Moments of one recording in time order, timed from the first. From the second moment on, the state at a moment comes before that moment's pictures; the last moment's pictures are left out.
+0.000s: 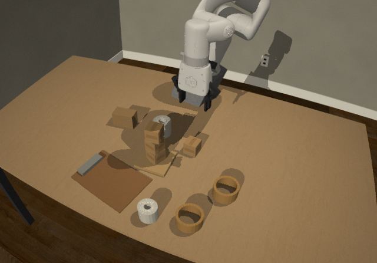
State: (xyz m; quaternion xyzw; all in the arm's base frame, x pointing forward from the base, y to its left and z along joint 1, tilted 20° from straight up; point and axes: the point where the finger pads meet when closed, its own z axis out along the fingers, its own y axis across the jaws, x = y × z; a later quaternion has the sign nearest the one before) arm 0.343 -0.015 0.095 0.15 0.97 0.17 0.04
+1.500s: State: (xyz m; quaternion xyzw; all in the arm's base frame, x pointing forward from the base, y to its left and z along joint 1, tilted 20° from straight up) arm 0.347 -0.006 0.070 0.15 0.97 0.17 0.04
